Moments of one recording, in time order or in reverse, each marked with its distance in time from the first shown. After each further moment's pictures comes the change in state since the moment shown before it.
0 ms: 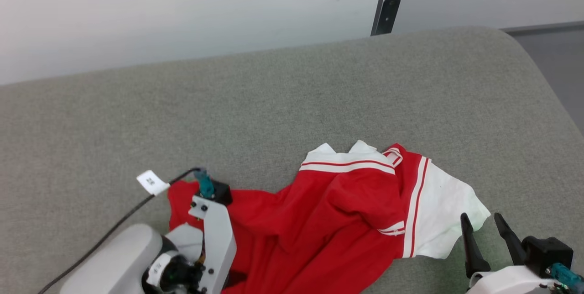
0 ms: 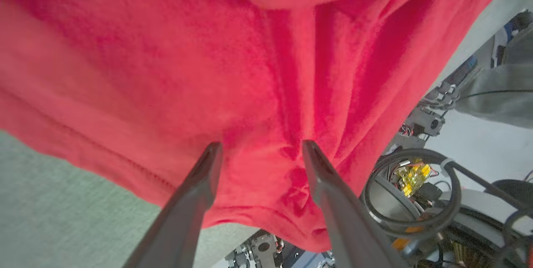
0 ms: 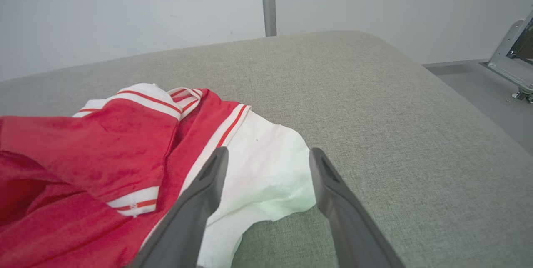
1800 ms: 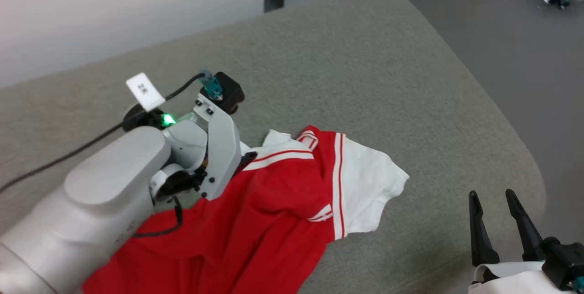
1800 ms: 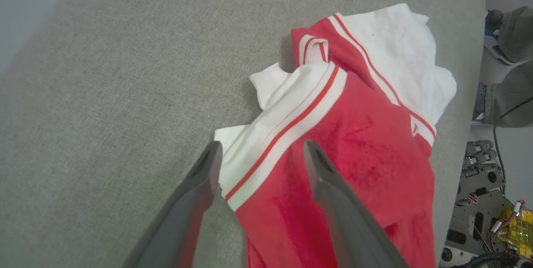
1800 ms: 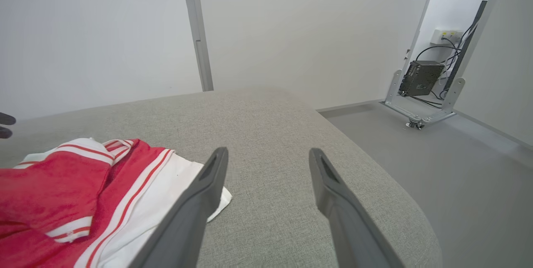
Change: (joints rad) left arm -0.517 -0.002 -0.351 0.270 -0.036 -0.207 -0.504; right arm 0.061 -0.001 0.026 -0.198 0.004 0.000 -0.122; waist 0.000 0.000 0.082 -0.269
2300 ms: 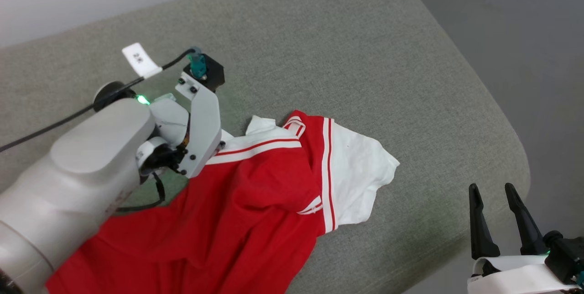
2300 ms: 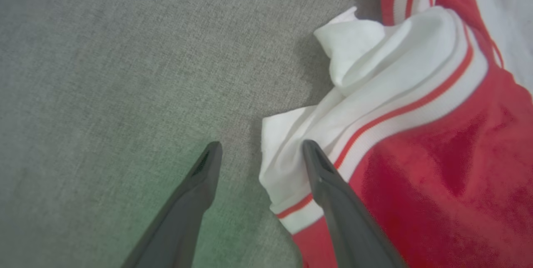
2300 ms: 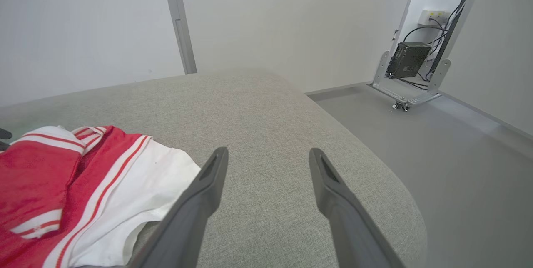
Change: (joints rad) left arm -0.155 0.008 -0.156 0.150 -0.058 0.000 0.101; right arm -0.025 0.000 0.011 0.009 0.053 0.000 0.000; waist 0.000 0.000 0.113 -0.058
